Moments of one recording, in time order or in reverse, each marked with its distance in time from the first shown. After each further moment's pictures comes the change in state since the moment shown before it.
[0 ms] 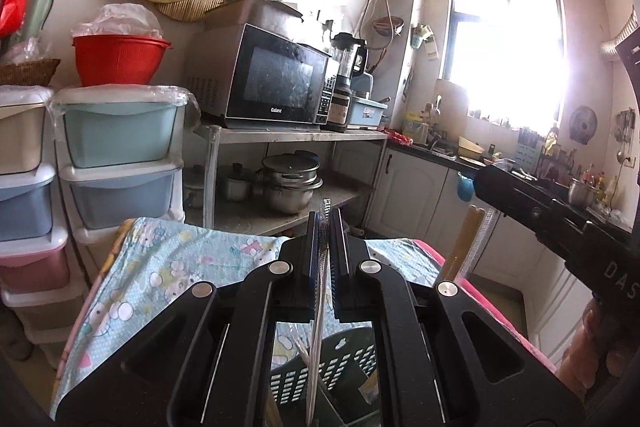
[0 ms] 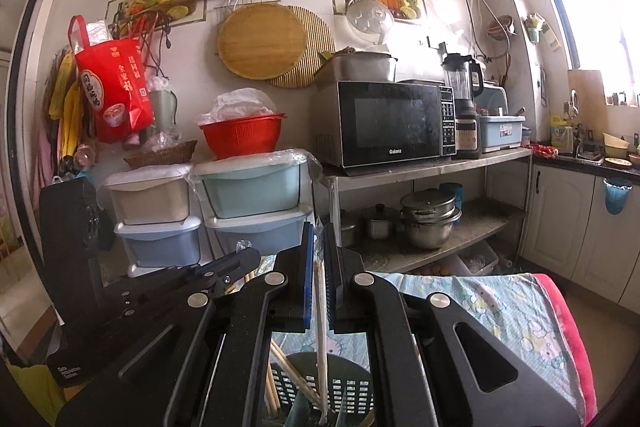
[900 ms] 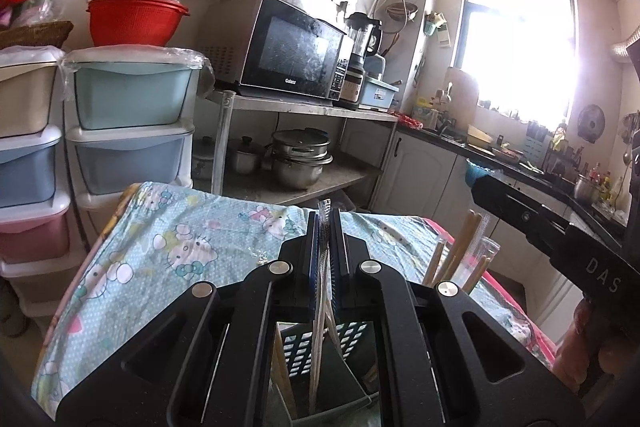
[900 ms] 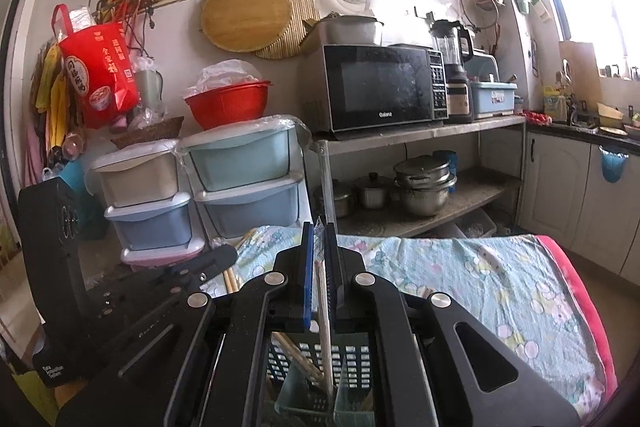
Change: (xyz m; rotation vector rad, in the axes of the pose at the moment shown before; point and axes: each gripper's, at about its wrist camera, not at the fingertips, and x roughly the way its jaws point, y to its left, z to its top) left arm 0.007 0.019 -0.039 -0.040 0.052 0.025; right arm 0.018 -0.010 -0.043 0.052 0.084 -0.028
